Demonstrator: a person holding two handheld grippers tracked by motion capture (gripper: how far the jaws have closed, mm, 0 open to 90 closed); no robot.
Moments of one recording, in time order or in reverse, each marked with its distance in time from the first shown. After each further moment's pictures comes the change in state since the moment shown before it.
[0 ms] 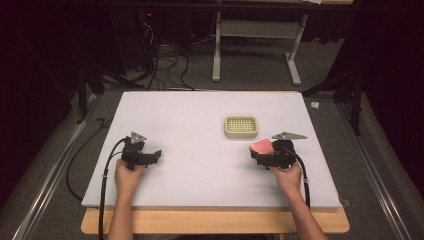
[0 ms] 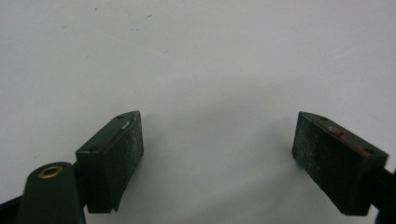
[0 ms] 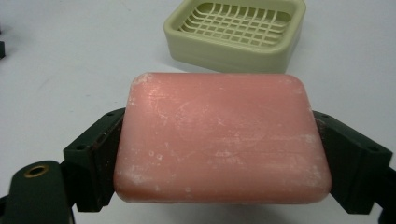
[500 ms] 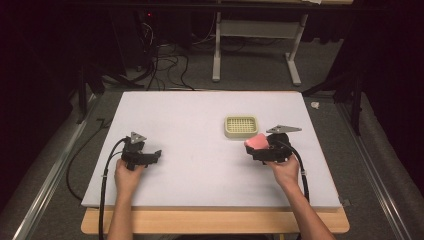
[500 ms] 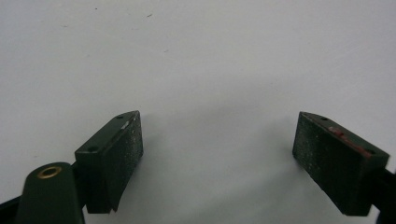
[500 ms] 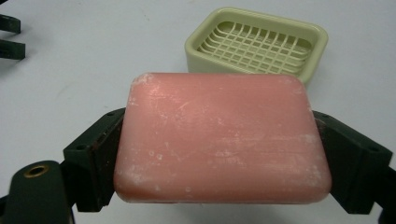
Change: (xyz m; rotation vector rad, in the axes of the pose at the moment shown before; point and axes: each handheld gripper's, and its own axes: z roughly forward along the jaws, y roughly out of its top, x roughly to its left) left arm 0.000 0.000 0.000 0.000 0.000 -0.001; right arm 0.010 0.023 0.002 0.016 0.031 -0.060
